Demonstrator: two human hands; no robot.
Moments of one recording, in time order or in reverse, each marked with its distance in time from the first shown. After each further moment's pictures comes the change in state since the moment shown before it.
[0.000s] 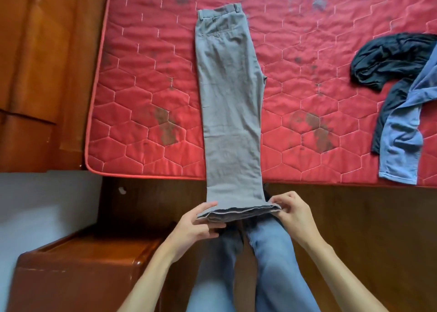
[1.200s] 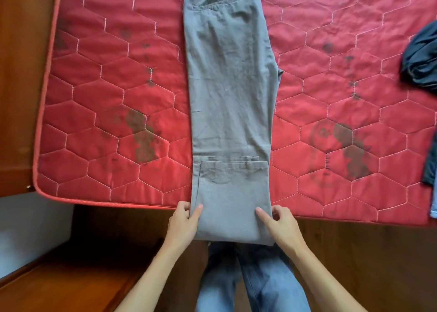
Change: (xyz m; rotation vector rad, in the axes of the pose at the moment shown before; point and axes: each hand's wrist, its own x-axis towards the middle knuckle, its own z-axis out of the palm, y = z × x) left_hand 0.185 -0.004 -0.036 0.484 0.615 -0.086; right_hand 0.148 0.053 0.065 0.045 -0.080 0.389
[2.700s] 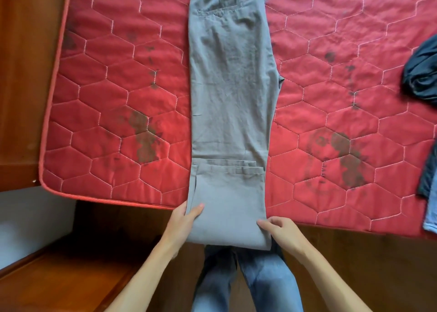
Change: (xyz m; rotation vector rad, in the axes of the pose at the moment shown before) left_hand -0.028 0.041 -0.013 -0.418 -0.204 -0.062; right_hand 0.002 -0.005 -0.037 -0.051 -0.303 0.101
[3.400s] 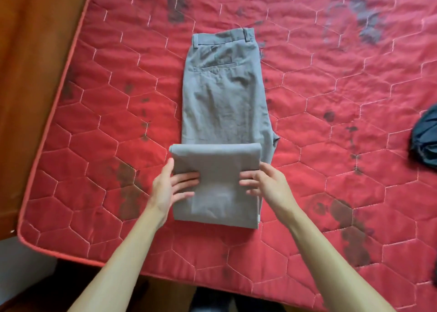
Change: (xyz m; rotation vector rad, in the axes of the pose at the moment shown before) left_hand 0.116 0.195 0.016 -0.312 0.144 0.141; right_hand 0.088 -0.227 -0.100 0.465 0.054 -0.281
